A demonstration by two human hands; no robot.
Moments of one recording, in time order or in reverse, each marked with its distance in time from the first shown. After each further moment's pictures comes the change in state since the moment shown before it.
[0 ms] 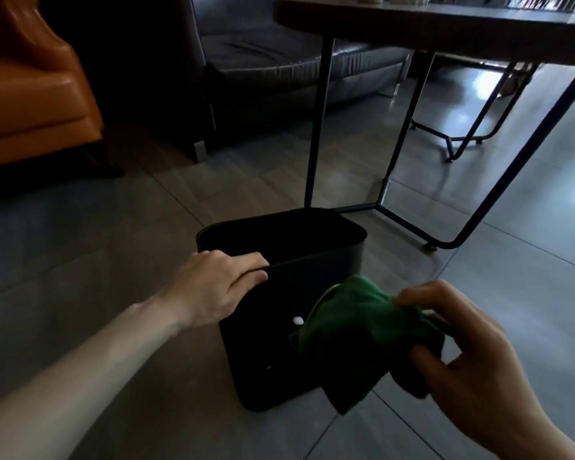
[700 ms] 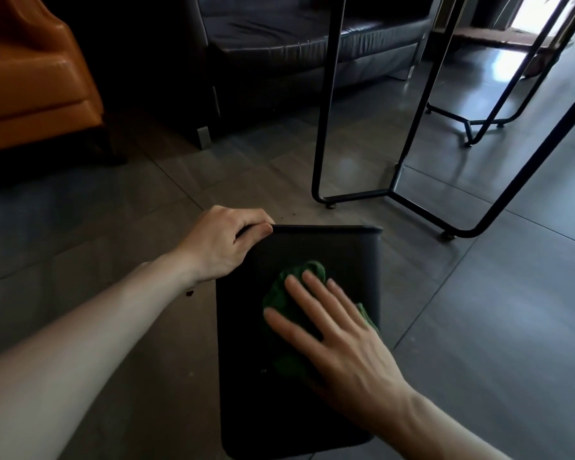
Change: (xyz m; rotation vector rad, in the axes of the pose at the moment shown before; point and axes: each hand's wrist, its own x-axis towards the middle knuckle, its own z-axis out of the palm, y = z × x) left_hand 0.047 -0.022 0.021 -0.174 0.069 -0.035; right_hand -0.002 0.051 0.123 -0.582 -0.346 -0.477
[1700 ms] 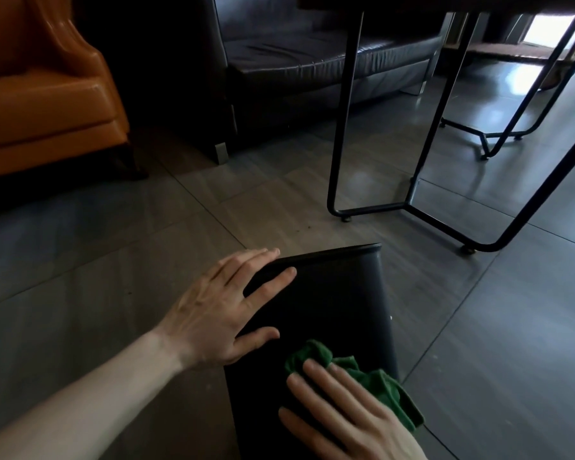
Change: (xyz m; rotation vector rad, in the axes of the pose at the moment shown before) left_hand -0.081 -0.019 0.018 0.677 0.045 0.371; right_hand -0.051 -0.031 0.029 -0.254 0.101 -0.291
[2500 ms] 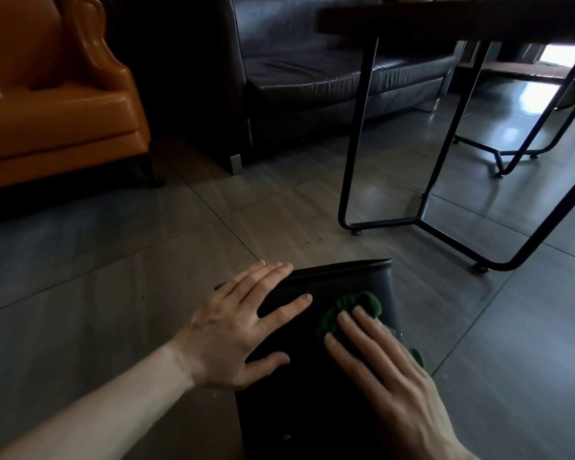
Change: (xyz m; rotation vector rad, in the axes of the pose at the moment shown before) left_hand -0.010 0.036 0.009 -0.079 0.054 0.040; right_hand -0.001 0.034 -0.039 0.227 0.136 0.388
